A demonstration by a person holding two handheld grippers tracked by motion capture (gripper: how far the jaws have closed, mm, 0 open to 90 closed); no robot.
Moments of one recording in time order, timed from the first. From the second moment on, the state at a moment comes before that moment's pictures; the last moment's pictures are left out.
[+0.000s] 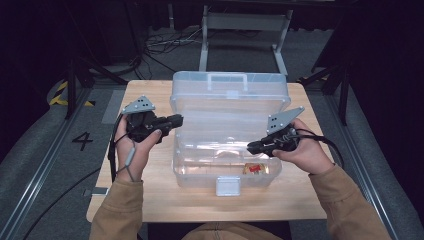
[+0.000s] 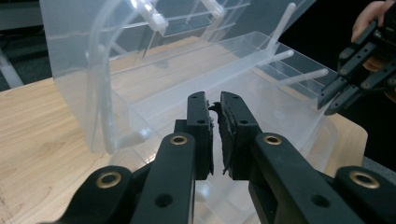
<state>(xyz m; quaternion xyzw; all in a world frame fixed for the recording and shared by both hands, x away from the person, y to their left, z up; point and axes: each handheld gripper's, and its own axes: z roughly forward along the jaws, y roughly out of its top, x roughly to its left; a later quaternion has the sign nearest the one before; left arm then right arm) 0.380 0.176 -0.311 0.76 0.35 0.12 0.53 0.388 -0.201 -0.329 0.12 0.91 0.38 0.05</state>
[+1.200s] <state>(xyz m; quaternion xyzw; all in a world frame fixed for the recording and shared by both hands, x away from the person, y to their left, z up) 0.378 0.174 -0.309 0.77 0.36 0.13 0.51 0.372 -0.239 -0.326 0.17 0.85 0.49 0.05</state>
